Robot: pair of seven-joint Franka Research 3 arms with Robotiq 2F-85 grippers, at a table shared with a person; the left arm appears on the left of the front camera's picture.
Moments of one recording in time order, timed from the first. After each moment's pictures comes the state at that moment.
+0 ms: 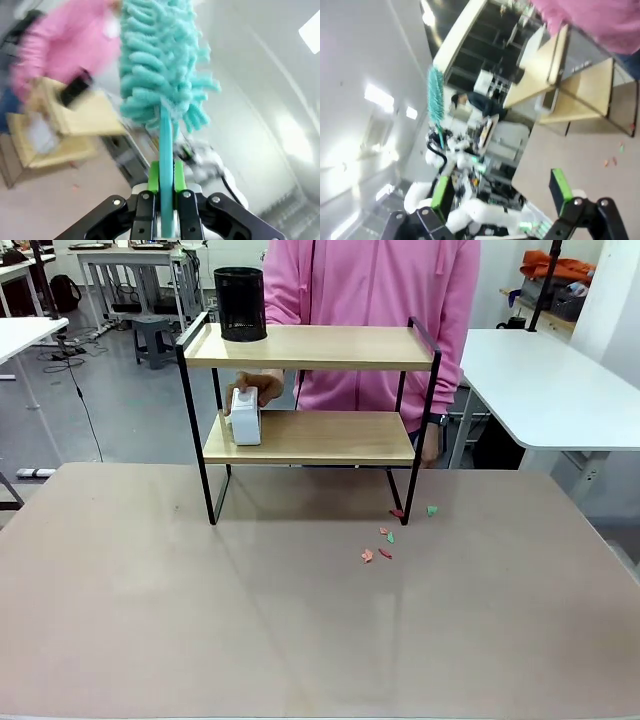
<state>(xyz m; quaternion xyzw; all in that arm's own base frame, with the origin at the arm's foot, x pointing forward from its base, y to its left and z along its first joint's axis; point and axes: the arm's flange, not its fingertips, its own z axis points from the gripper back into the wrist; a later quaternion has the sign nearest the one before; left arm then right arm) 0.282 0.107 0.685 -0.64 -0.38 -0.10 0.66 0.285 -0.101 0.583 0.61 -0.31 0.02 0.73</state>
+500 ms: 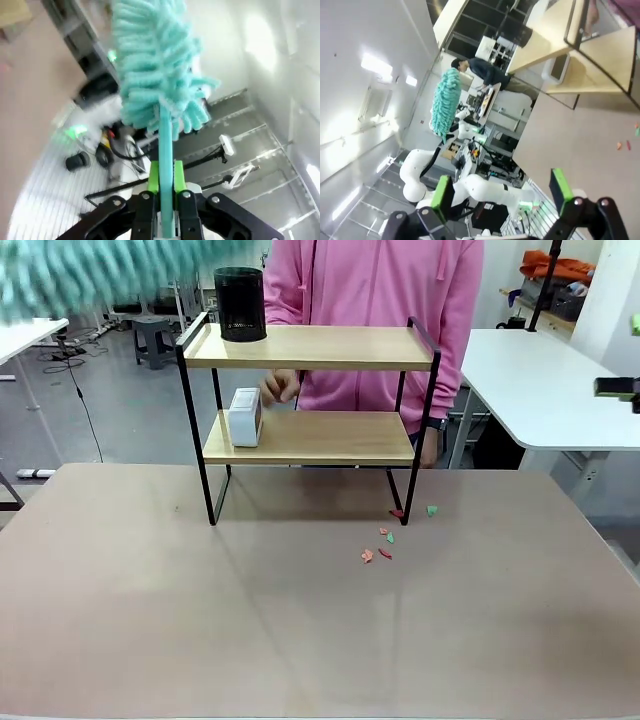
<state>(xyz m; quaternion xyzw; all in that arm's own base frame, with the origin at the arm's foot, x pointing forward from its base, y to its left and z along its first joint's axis) 0.269 0.042 0.617 -0.68 -0.09 -0.24 0.69 0.292 -0.056 0.569 0.61 -0.27 0.07 0.74</state>
